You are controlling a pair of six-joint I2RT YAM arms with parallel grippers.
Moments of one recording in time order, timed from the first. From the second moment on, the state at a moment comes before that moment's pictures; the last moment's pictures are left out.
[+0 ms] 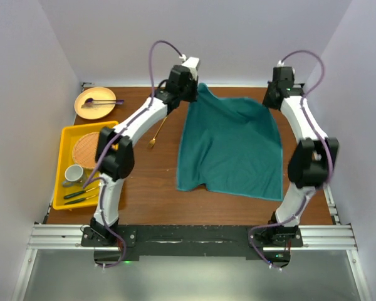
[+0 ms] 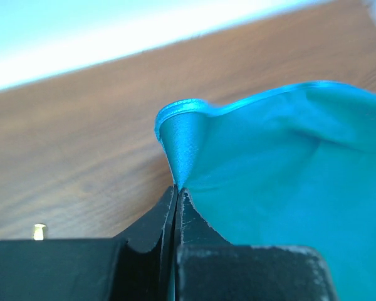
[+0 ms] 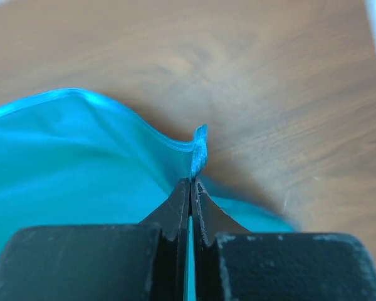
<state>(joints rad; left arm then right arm) -0.53 2.20 1.99 -0.29 -0.02 -0.22 -0.01 1.95 1.69 -0.58 0.21 0.28</state>
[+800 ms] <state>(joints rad) -0.53 1.09 1.56 -0.12 0.08 -0.21 -0.01 0.74 1.63 -0.62 0.12 0.28</state>
